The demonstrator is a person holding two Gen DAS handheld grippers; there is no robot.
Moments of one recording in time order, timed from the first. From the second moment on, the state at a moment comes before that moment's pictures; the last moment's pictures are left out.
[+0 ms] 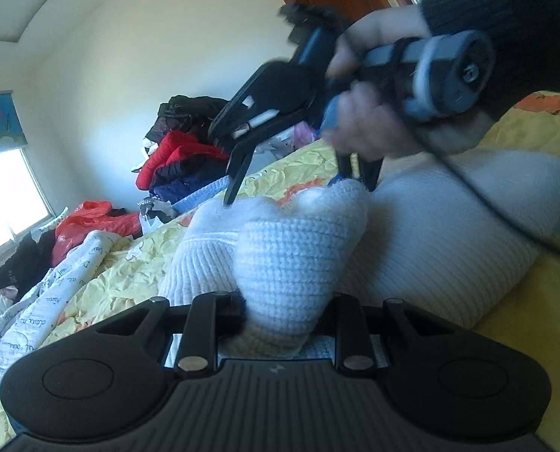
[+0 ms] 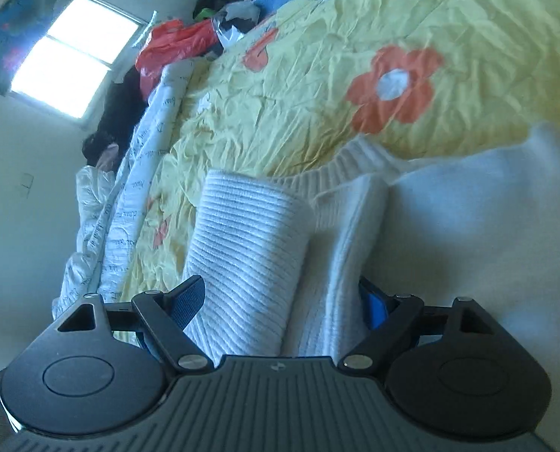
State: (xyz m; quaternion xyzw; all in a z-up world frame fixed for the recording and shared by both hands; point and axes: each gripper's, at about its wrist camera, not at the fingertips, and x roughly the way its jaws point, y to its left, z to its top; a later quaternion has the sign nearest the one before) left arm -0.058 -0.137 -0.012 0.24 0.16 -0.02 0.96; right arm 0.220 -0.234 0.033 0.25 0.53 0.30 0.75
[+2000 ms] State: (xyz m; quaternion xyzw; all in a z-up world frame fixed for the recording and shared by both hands) left arm -0.066 -0.144 -0.006 0.24 0.19 -0.10 0.95; right arm 0.152 -0.375 0.048 0.12 0.42 0.18 0.88
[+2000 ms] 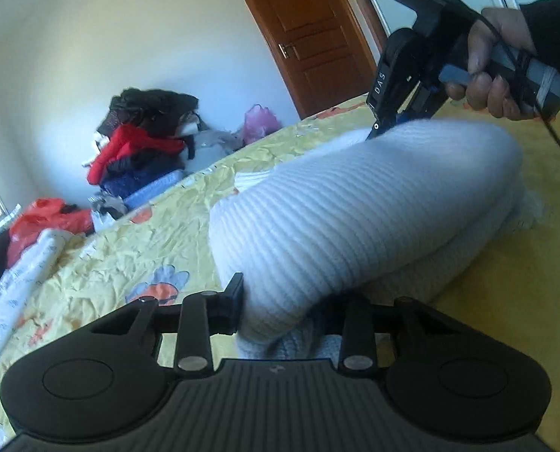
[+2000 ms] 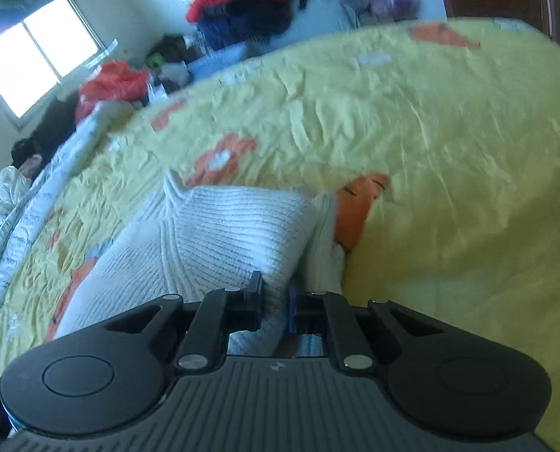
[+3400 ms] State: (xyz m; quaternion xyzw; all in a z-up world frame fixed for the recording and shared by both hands) left arm 0.084 -0.013 0.008 -0.33 0.37 -0.21 0.84; right arm 0.132 -0.418 0.031 0.26 0.45 0.16 0.84
